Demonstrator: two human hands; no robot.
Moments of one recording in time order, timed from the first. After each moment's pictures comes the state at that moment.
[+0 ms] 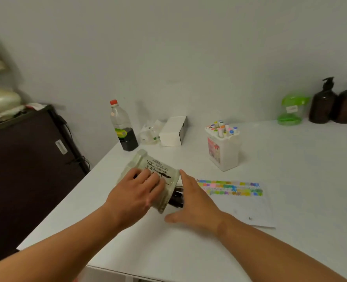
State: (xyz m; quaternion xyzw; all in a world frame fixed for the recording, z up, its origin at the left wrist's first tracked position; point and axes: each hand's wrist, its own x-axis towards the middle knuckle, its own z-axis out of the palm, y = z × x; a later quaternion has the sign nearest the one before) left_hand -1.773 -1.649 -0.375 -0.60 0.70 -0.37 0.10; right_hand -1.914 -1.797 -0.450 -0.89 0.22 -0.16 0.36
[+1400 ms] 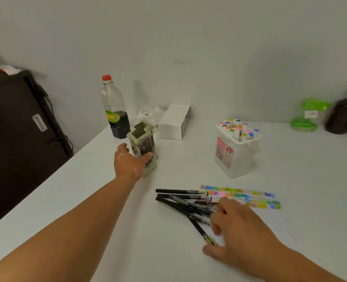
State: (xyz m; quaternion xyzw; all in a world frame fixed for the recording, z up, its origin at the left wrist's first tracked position) left_hand -1.658 -1.773 -0.437 -0.84 0.15 0.04 -0.52; right_hand -1.969 -1.826 -0.428 -0.96 0.26 0.05 0.09
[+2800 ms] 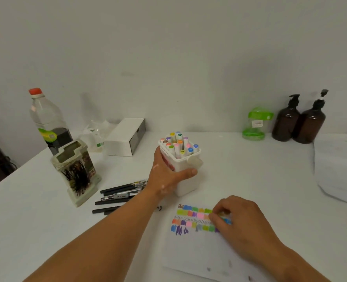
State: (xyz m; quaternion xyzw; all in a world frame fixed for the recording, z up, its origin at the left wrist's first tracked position) left_hand -1.805 -1.943 -0.450 -0.65 0.43 0.23 -0.58; right_hand -2.049 -1.967 -0.453 -0.89 0.40 -0.14 0.18
